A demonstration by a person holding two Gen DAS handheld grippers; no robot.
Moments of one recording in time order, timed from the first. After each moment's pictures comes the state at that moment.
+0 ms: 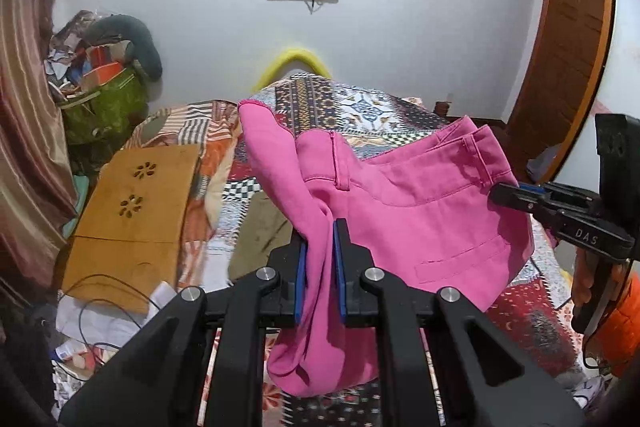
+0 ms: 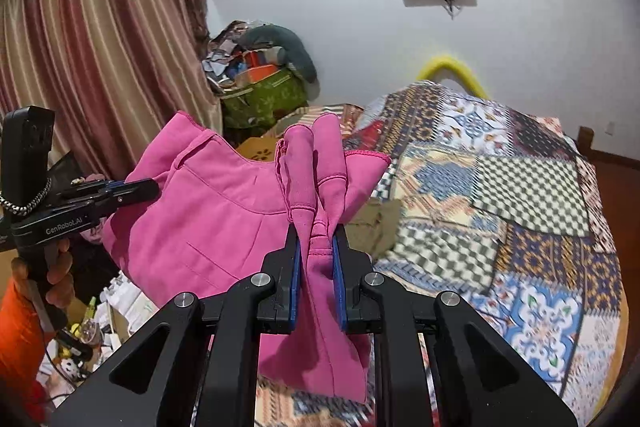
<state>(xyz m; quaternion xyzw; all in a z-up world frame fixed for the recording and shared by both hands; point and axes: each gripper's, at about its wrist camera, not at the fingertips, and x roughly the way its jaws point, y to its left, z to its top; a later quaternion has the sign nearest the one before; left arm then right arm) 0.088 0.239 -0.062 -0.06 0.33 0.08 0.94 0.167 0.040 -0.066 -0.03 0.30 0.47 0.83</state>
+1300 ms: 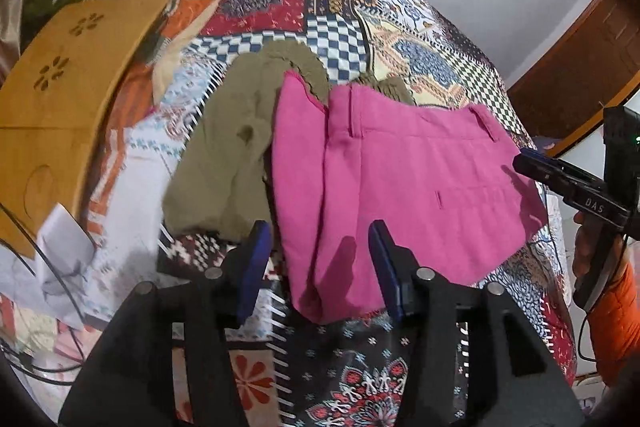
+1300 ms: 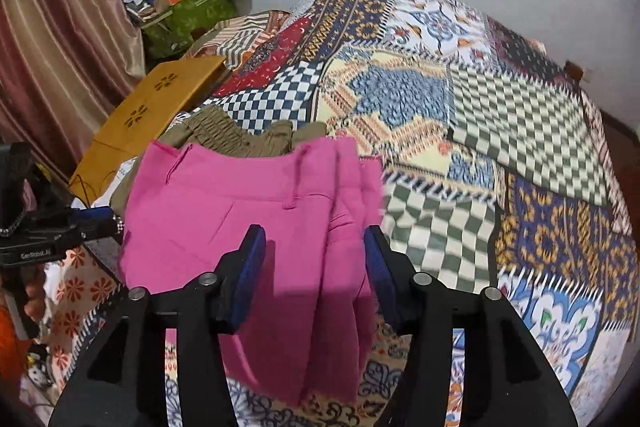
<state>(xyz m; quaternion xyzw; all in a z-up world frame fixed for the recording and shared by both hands) 0.187 0.323 -0.259 -0.21 0.48 0.02 0.85 0.278 0.080 -0.185 -0.10 0.44 0.37 0.81</state>
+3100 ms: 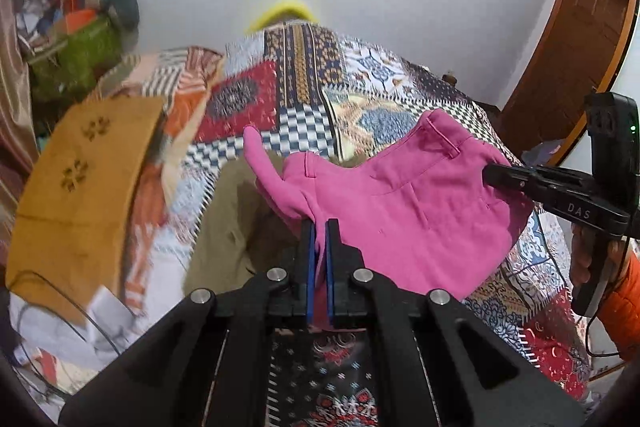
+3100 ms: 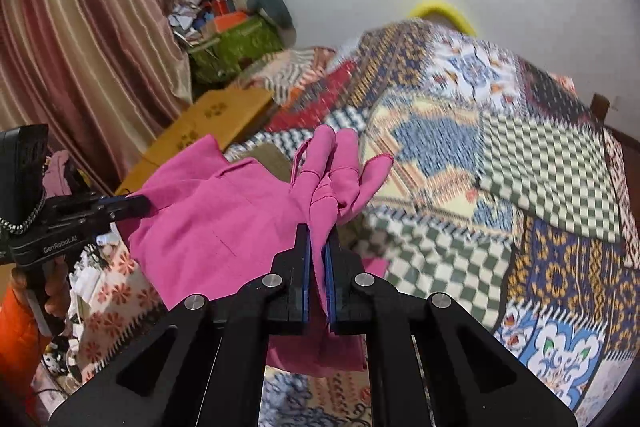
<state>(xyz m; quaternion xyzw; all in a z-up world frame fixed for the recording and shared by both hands) 0.191 0.291 -0.168 -0.11 0.38 0.04 0.92 0.267 0.085 -0.139 -0.07 0.37 0.45 0.81</state>
